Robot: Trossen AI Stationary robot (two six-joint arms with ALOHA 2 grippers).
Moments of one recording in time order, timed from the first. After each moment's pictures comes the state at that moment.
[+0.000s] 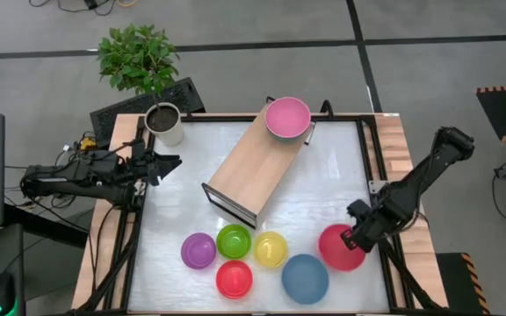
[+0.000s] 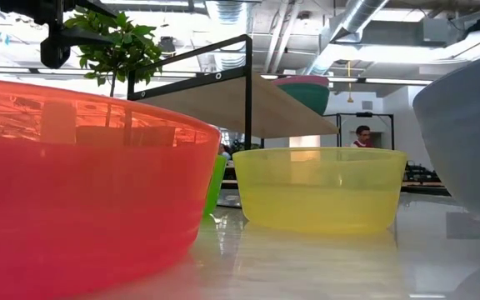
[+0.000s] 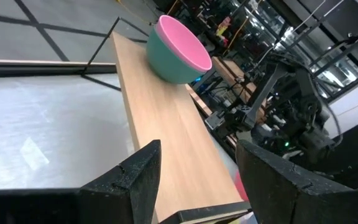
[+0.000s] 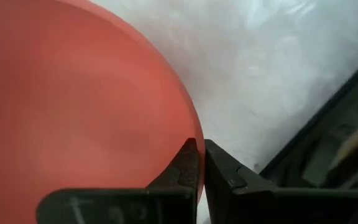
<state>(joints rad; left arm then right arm) -0.04 0.33 0.55 -0.35 -0.43 -0.80 0.74 1.10 0.79 -1.10 -0.04 1.83</state>
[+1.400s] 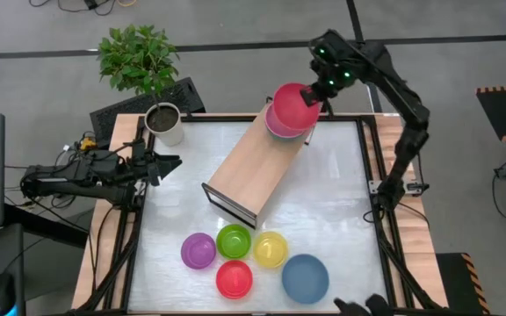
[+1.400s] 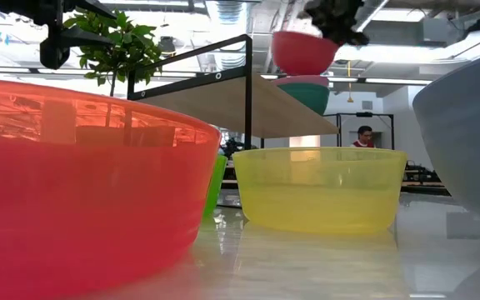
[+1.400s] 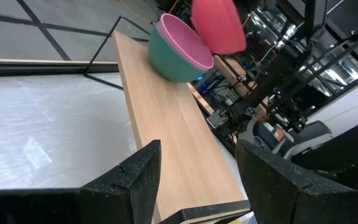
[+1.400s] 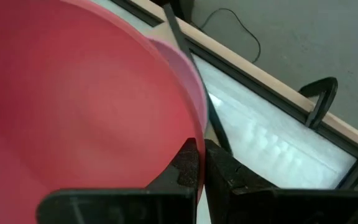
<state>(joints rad) -0.04 0.33 0.55 -0.36 -0.43 -0.80 -0.73 1.79 2.26 -1.56 -0.06 0.28</state>
